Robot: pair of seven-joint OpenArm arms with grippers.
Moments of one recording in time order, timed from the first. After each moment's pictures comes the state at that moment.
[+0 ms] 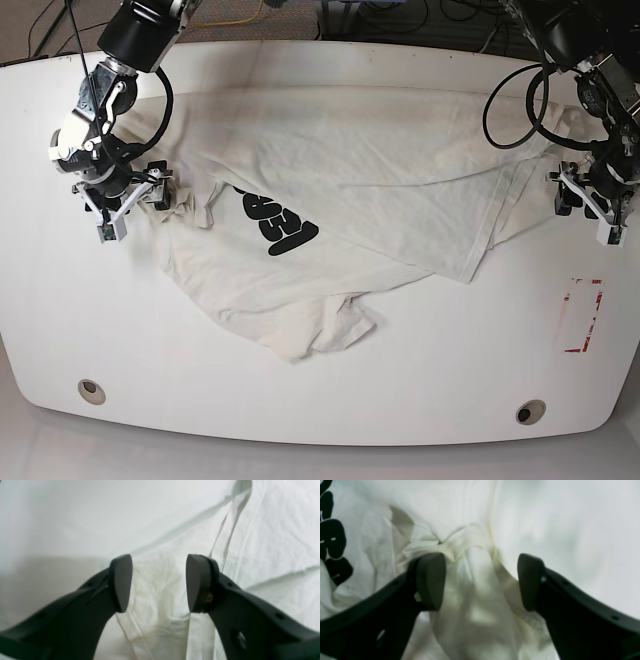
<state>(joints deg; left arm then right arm) -1.7 -14.5 -40.1 94.2 -19.1 -41.8 64.7 1.3 8.3 34.1 87.4 10.9 40.5 -56.0</state>
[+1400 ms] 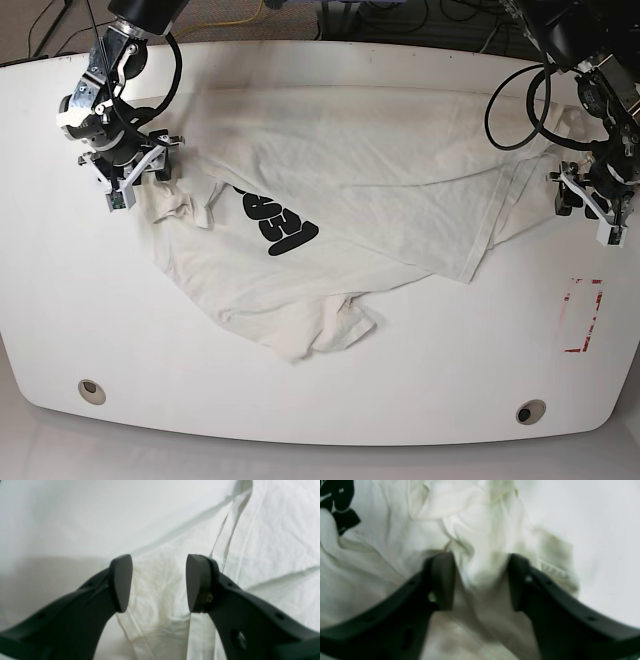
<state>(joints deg) -1.7 -14.5 -40.1 94.0 -19.1 -41.8 64.7 -6.8 5.5 34.1 94.1 11.2 40.5 -55.4</state>
